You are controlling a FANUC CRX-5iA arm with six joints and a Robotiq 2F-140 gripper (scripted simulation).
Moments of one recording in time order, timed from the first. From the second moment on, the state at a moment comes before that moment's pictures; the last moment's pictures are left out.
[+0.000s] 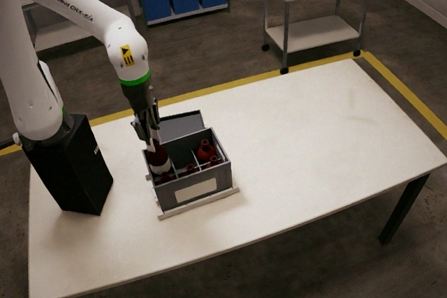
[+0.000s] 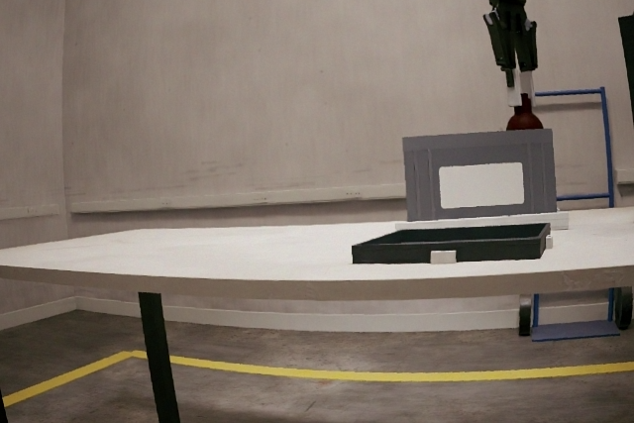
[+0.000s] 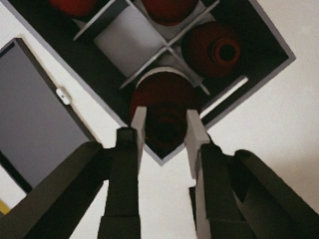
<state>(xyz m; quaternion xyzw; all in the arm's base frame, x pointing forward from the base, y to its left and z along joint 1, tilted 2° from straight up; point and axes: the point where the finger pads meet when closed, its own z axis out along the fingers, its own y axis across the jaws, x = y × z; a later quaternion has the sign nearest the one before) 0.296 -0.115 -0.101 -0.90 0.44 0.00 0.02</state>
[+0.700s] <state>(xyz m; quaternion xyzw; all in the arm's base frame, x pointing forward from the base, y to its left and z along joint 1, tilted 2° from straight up) 0.296 -0.116 -0.090 -0.90 0.44 0.00 0.02</state>
